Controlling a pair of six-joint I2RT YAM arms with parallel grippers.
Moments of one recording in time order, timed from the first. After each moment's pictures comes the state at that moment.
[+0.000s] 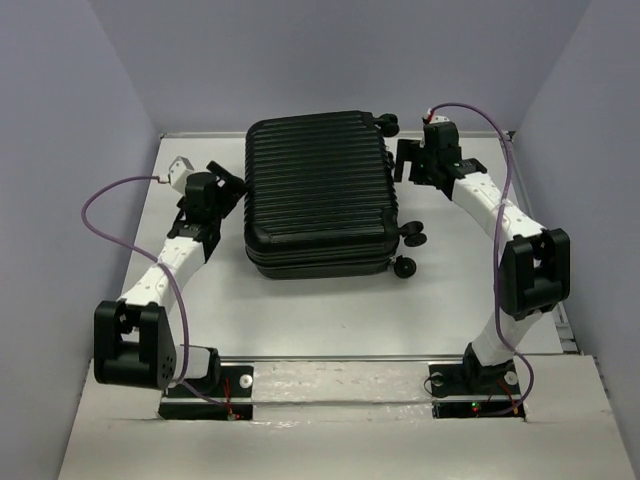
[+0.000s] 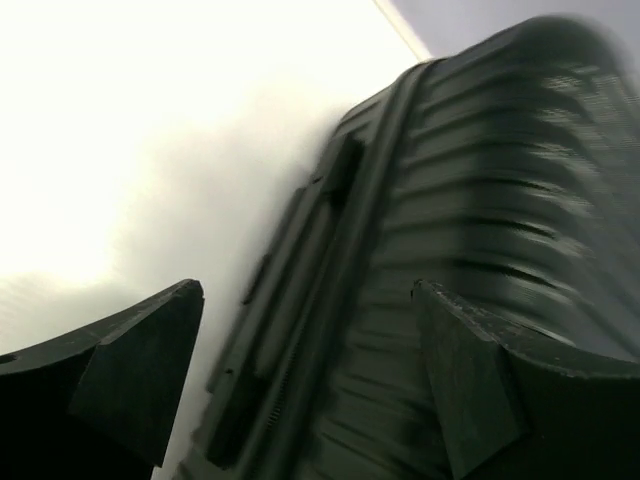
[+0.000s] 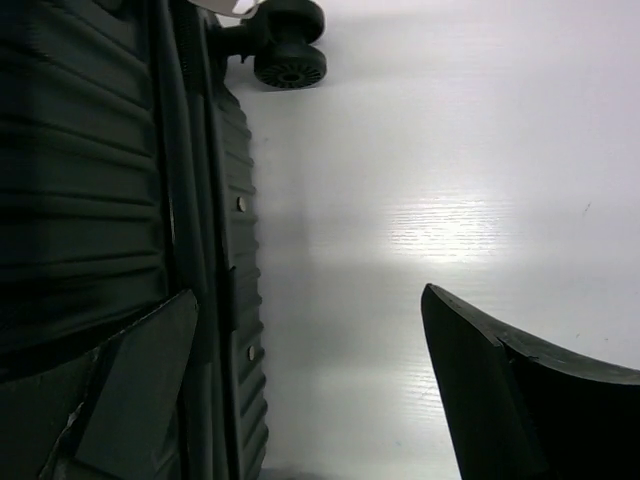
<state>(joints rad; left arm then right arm) -0.14 1.33 0.85 0.03 -0.23 -0.86 0.24 1.74 1.46 -0.39 0.08 0.27</state>
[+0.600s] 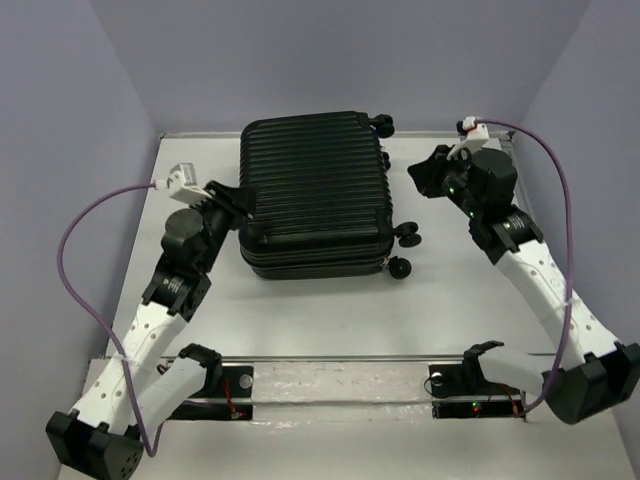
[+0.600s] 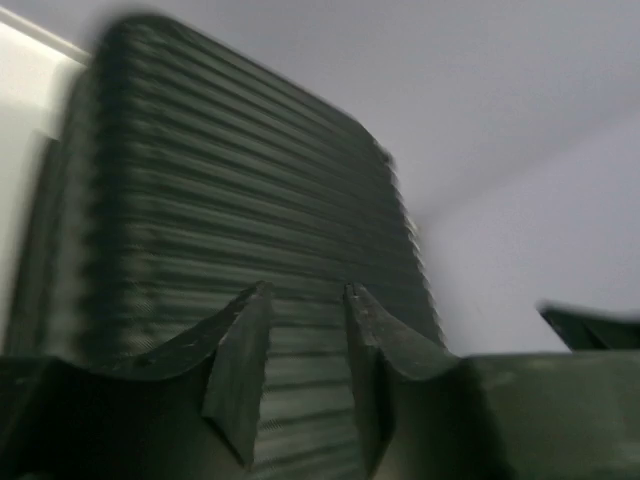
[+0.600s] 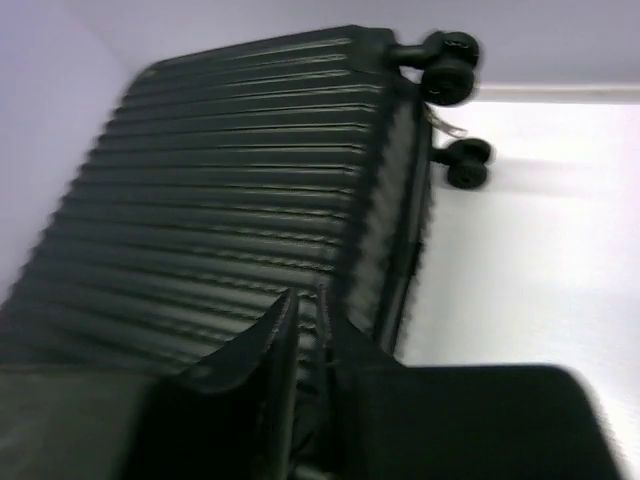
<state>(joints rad) -0.30 0.84 0.81 0.02 -0.12 -0.79 0.33 1.20 1.21 -0.22 -0.09 0.32</state>
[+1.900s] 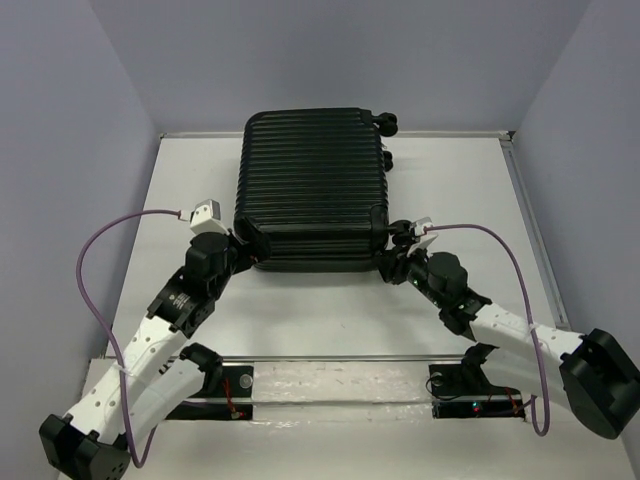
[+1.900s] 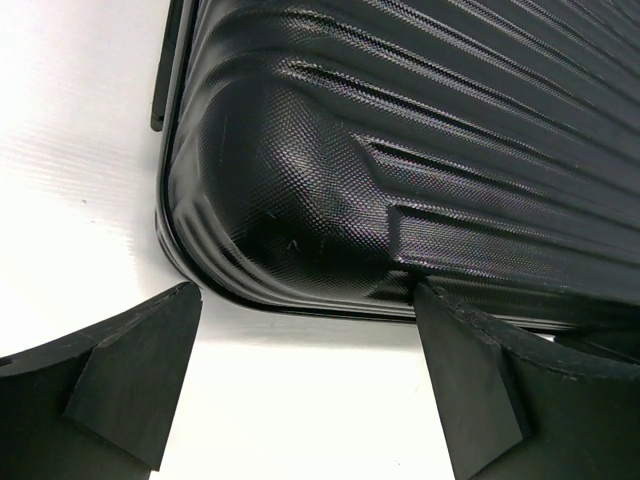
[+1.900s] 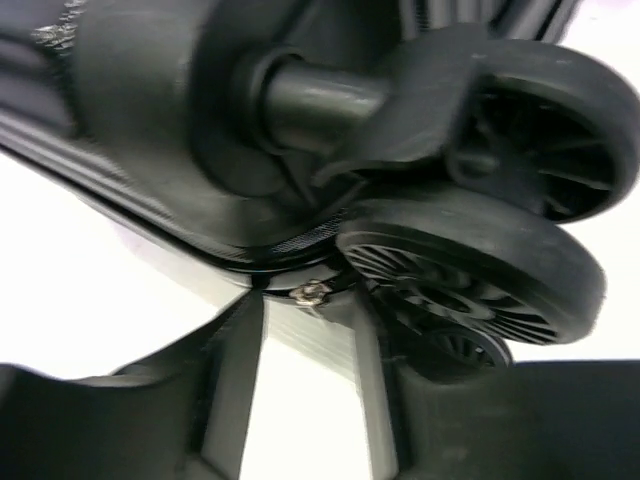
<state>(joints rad) -0.50 0.69 0.64 -0.38 -0.28 -0.70 0.66 1.00 0.29 0.53 0.07 0.31</state>
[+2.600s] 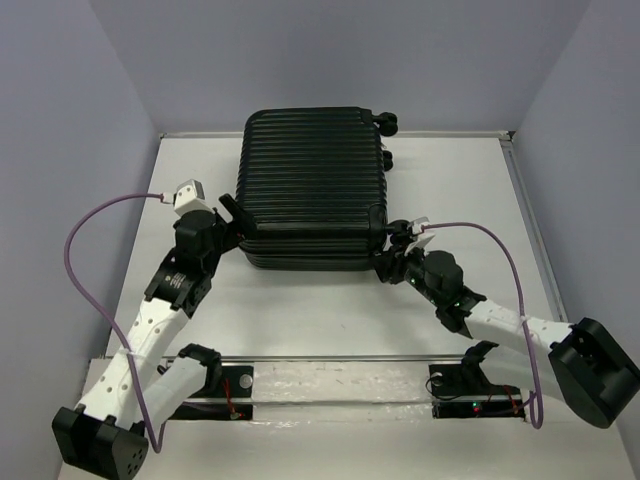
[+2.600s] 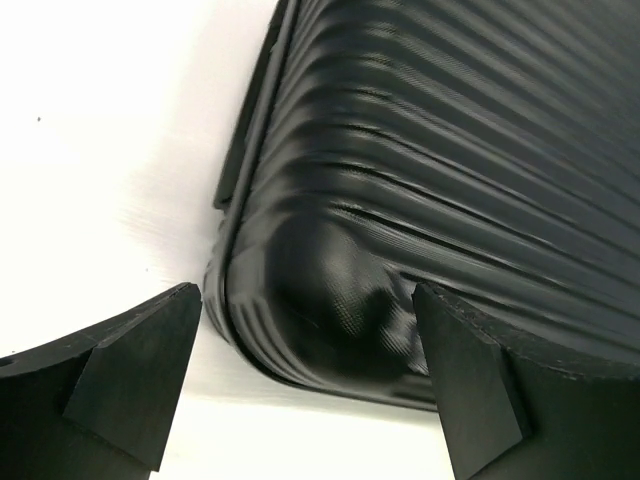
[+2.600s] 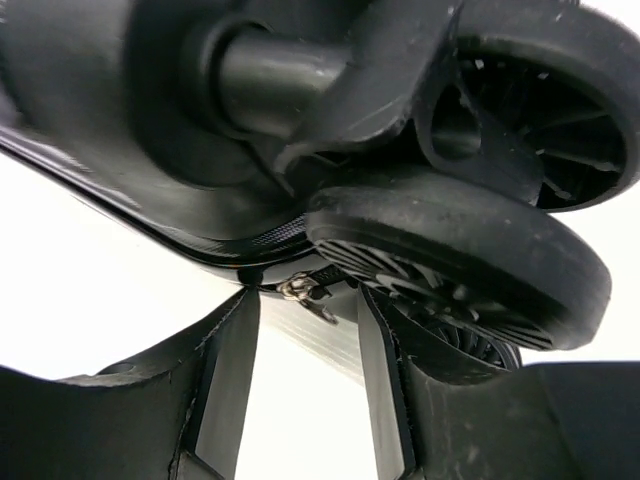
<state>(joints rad) -0.35 0.79 0.75 -0.34 -0.29 -0.64 0.65 1.07 0.29 0.58 0.05 0.35</state>
